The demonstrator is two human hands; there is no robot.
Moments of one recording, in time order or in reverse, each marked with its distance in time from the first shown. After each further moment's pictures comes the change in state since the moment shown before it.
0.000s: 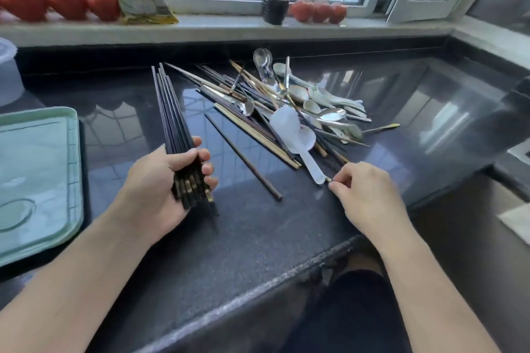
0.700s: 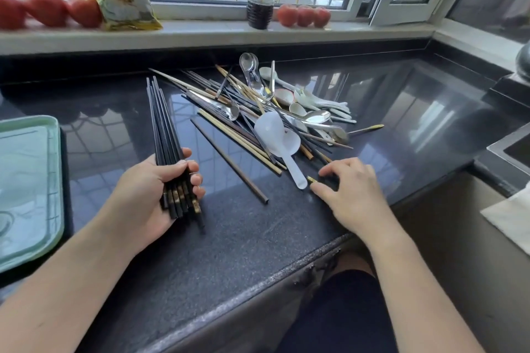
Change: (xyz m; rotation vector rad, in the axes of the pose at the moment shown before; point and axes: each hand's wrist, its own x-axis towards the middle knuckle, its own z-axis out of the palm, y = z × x) left_hand 0.004 -0.007 -0.001 0.055 0.013 -0.046; right_hand 0.011 0.023 0.014 0.087 0.032 -0.062
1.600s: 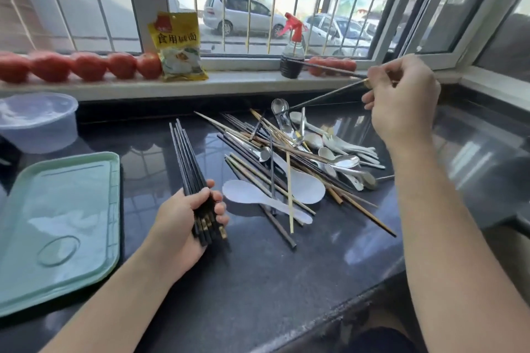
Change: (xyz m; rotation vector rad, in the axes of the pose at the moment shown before) left_hand -0.005 0.014 0.005 -0.127 0.148 0.077; right_hand 0.104 -0.109 -0.117 0.527 0.622 -0.172
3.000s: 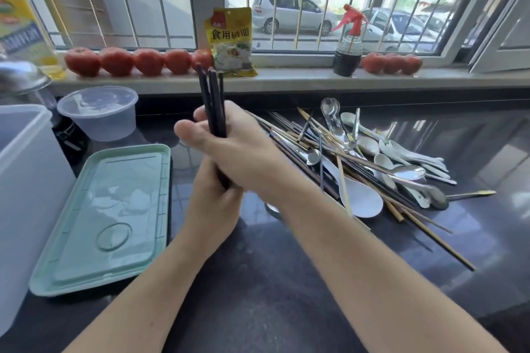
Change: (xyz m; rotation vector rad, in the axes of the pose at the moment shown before) left_hand 0.022 0.024 -0.021 0.870 0.023 0.857; right_hand -0.133 -0.124 0.137 0.628 -1.030 0.045
